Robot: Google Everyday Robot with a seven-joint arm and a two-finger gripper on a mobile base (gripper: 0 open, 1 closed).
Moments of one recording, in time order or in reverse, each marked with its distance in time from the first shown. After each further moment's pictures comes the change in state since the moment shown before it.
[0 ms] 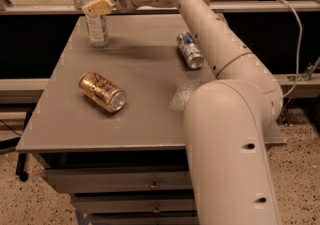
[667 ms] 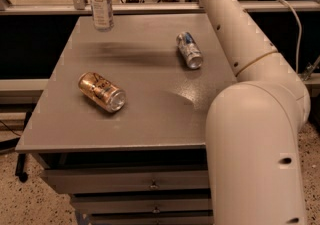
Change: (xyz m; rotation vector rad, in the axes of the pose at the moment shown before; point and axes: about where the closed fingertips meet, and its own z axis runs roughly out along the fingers) arm -0.052 0.011 -0.060 -0.009 -0.090 -0.065
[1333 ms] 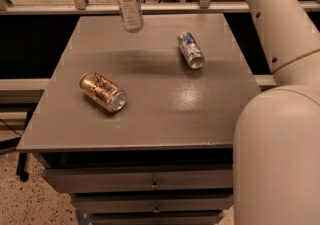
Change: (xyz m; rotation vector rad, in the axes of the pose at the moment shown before) arm -0.008 0.016 -0.091 -0.041 0.131 -0.140
